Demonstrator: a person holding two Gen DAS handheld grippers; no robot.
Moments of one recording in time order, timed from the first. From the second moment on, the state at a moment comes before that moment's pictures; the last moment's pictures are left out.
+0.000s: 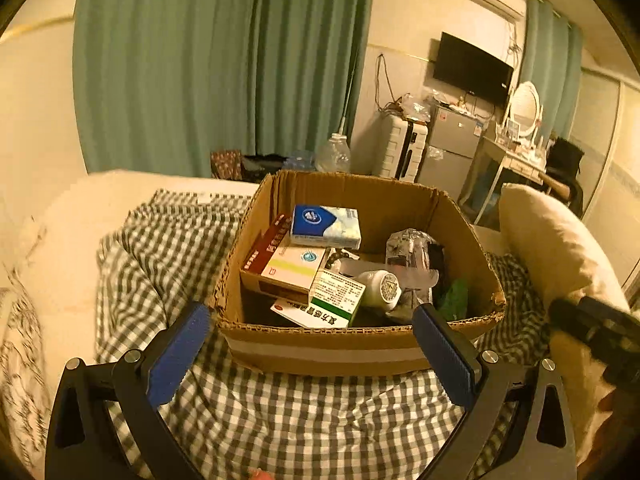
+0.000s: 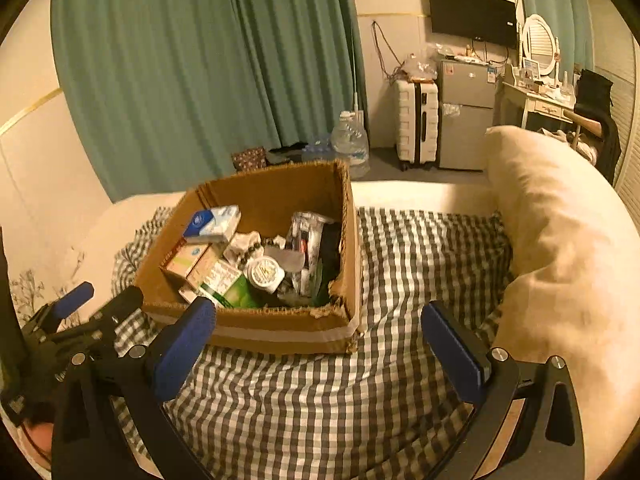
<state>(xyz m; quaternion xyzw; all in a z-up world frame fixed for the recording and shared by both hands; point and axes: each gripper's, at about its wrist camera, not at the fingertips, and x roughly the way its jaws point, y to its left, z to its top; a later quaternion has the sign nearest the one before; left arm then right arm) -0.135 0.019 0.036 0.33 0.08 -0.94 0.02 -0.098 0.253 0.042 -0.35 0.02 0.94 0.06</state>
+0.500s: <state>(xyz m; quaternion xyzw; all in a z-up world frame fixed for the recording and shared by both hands) -0.143 0.026 0.027 0.34 0.05 -0.94 0.02 -0.101 0.241 0.018 -0.38 0.00 0.92 0.06</state>
